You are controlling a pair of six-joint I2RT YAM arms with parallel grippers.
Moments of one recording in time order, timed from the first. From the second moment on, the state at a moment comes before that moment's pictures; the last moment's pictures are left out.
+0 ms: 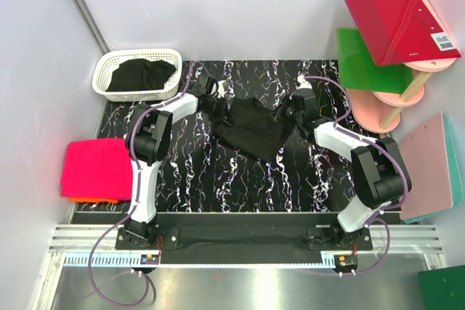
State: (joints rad) left arm -0.36 2.22 1.61 -0.39 0.50 -0.37; right arm 0.36 1.64 0.95 0.18 -0.09 0.62
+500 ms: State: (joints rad) left arm -0.31 1.84 1.13 -0.41 0.28 -0.42; right arm 0.36 1.58 0.94 0.13 -0.09 0.62
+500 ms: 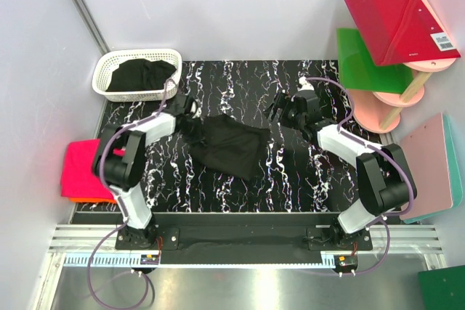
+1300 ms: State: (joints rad) left arm -0.15 1.31 0.96 -0.73 -0.38 -0.53; right arm 0.36 1.63 0.90 0.12 -0.19 0.65
